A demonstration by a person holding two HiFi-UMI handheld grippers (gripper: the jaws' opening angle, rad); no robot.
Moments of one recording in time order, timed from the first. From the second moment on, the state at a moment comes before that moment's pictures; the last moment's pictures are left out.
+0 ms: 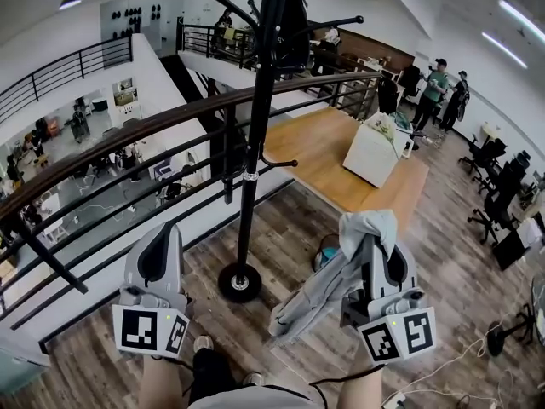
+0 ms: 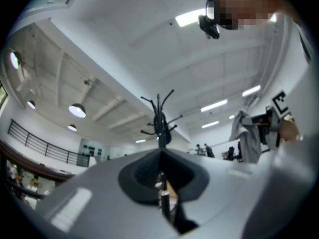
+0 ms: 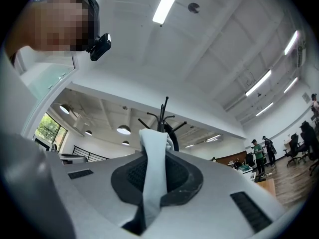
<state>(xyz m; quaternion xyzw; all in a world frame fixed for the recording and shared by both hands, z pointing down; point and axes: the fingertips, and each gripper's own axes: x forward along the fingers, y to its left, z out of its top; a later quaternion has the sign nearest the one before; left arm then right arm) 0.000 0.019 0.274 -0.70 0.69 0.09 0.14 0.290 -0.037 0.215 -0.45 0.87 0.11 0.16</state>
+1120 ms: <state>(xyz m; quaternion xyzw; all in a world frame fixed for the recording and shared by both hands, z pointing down) -0.086 -0.161 0.264 -0.78 0.60 0.12 0.14 0.201 -0.179 0.140 -0.51 0.83 0.15 0.15</state>
